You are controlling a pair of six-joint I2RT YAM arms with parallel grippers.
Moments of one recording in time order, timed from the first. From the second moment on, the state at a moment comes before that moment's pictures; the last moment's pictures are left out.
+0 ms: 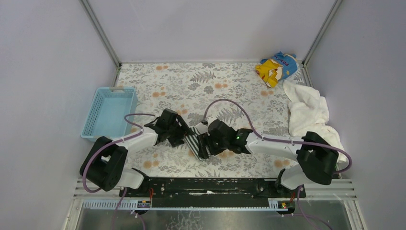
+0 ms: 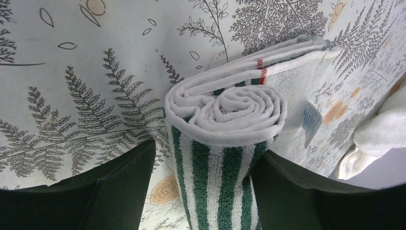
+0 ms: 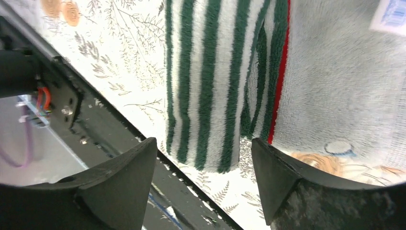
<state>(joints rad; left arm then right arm) -0.47 1.39 0.58 -0.17 0.15 -1.11 1.00 1.49 0.80 -0.16 -0.16 0.62</state>
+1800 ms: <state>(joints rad) -0.46 1.28 0.56 -0.30 0.08 -1.16 1.26 1.72 1.02 -0.28 0.26 0.26</state>
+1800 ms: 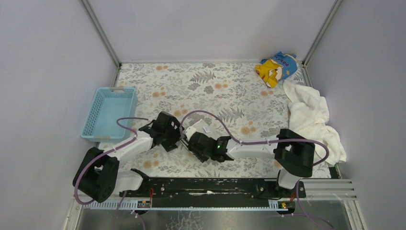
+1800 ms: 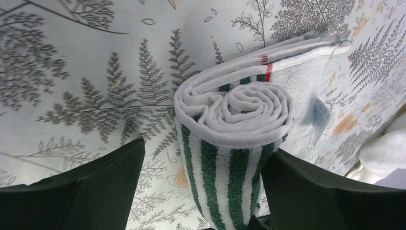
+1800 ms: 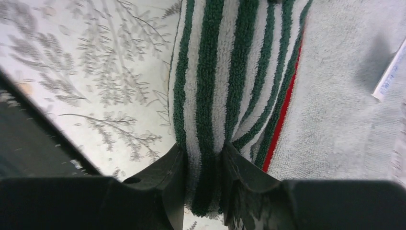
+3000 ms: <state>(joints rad) -0.44 1.16 0.51 -0.34 0.06 -1.16 0.81 1.89 0.67 0.69 -0.83 0.81</state>
